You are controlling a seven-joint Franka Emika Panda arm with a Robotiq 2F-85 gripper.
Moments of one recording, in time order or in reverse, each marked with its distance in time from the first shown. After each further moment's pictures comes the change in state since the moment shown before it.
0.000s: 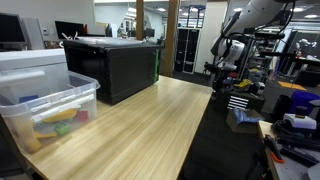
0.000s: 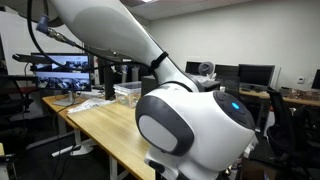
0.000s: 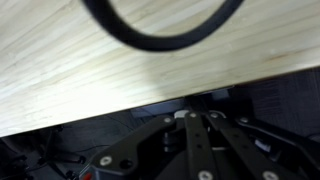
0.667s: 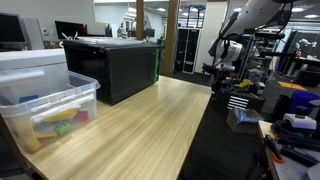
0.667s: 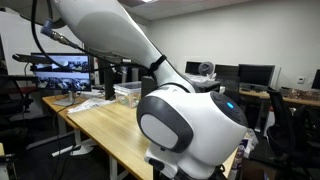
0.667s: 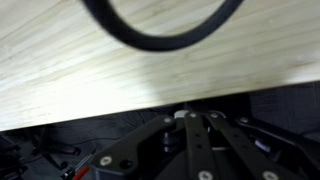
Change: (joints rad) arm 0.018 0.006 0.005 0.000 -0.030 -0.001 0.001
